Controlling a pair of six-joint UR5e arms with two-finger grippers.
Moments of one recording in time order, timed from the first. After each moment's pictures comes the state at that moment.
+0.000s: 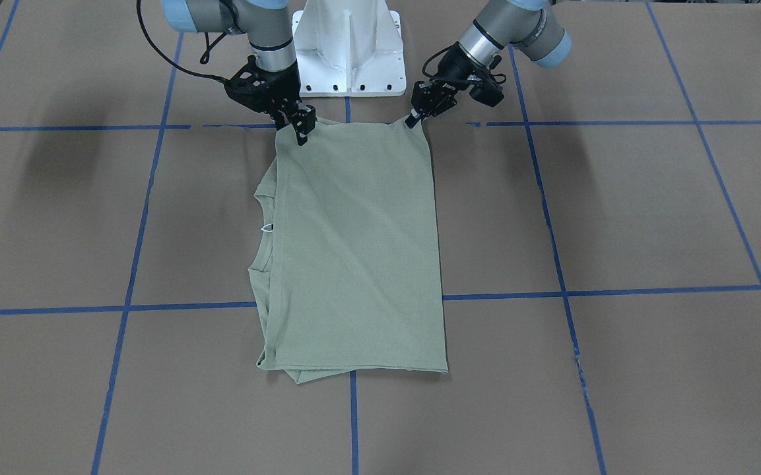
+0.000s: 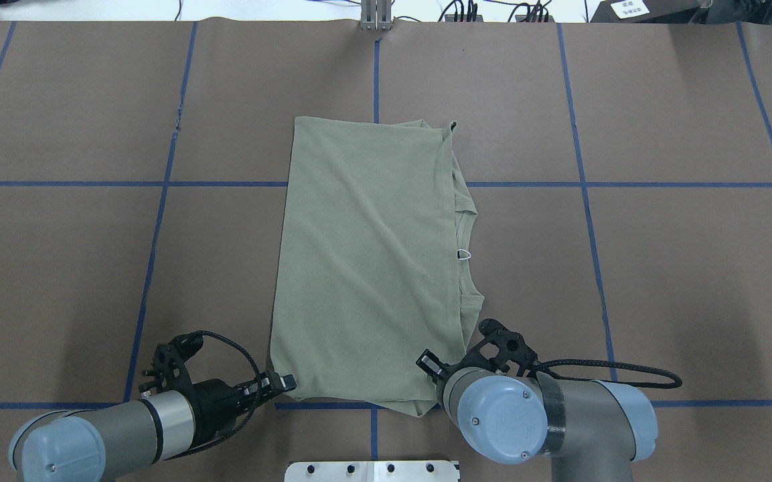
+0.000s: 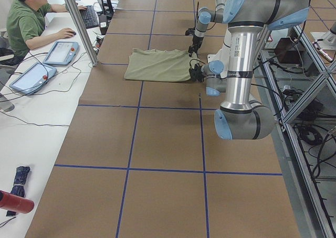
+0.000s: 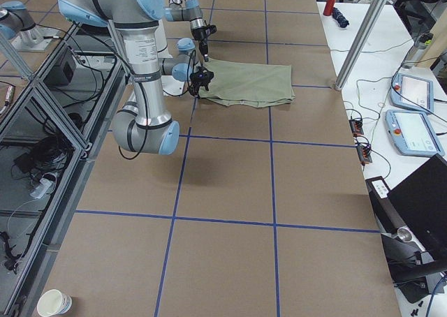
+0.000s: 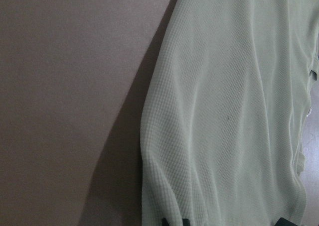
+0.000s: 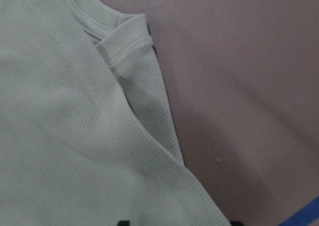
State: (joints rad) left arm -0.08 -1.69 -1.82 -2.67 -1.33 -1.90; right arm 0.12 -1.20 1.92 -1.48 1.47 2.20
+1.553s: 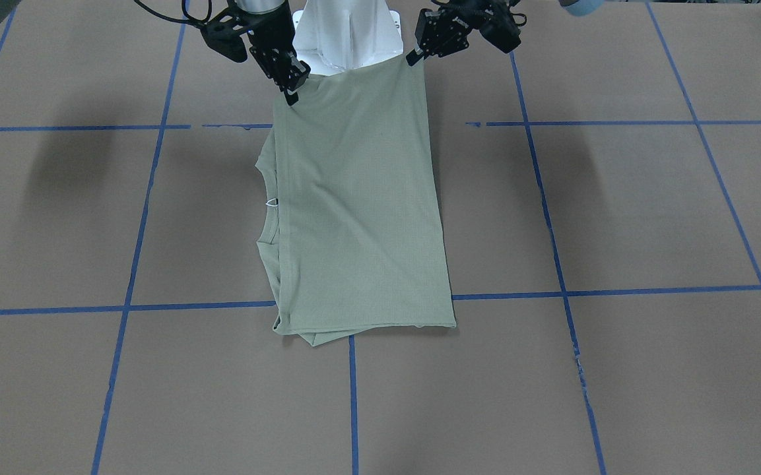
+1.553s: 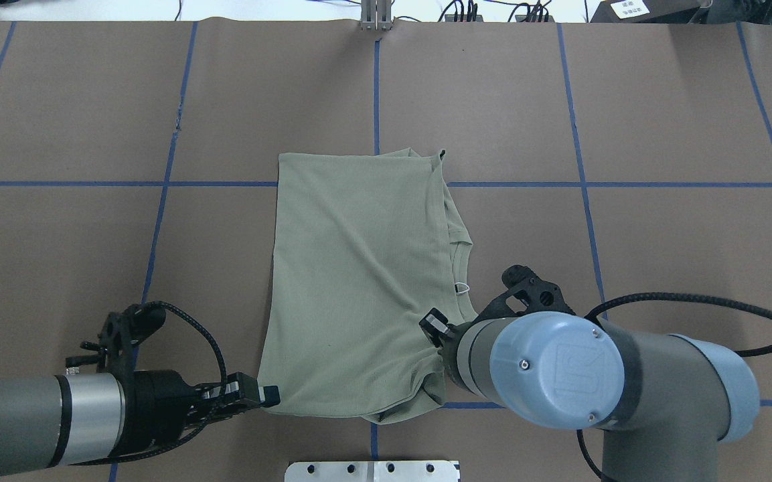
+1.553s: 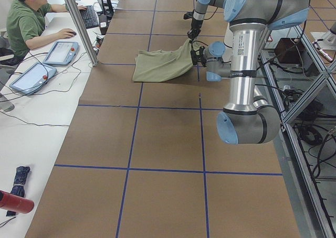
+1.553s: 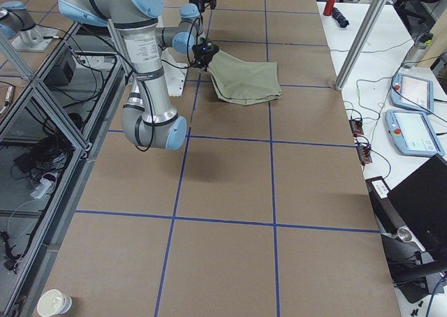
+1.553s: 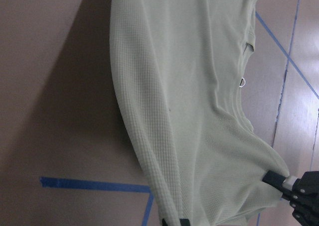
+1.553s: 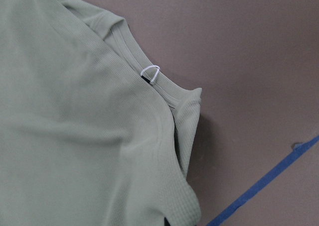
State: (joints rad) left arm -0.21 -1.61 -2.26 -2.35 -1.65 -1.80; right arm 0.25 -1.09 2.22 -1.81 1.61 2.19
